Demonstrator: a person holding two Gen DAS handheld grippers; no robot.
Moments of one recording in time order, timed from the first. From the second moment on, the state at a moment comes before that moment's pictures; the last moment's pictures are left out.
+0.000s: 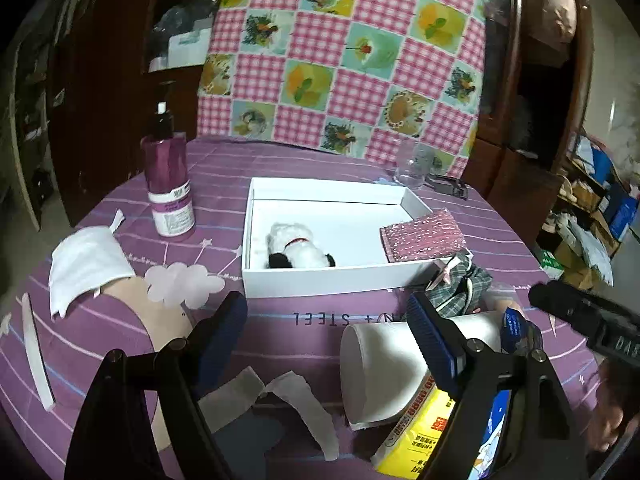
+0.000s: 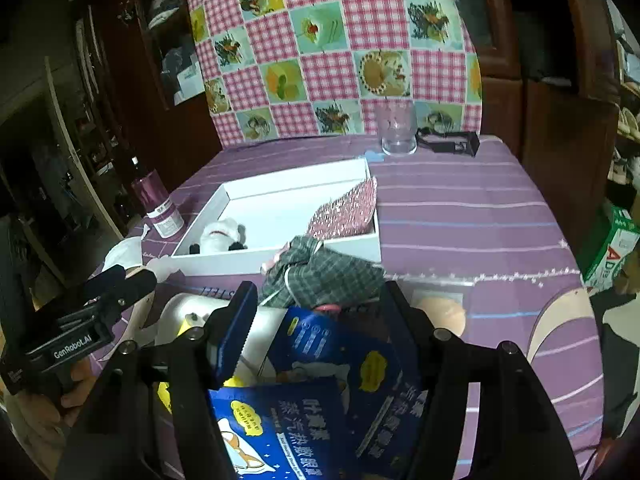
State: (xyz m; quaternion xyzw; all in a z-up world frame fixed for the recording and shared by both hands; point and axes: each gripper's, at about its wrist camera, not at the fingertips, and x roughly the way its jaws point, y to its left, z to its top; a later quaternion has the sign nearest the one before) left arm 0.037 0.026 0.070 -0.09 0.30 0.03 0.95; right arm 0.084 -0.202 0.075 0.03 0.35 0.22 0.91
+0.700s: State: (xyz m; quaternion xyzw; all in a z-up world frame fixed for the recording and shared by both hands) left arm 0.038 0.015 0.064 -0.10 0.31 0.00 0.94; right arm 0.070 -0.230 0.071 0.08 0.36 0.22 0.90
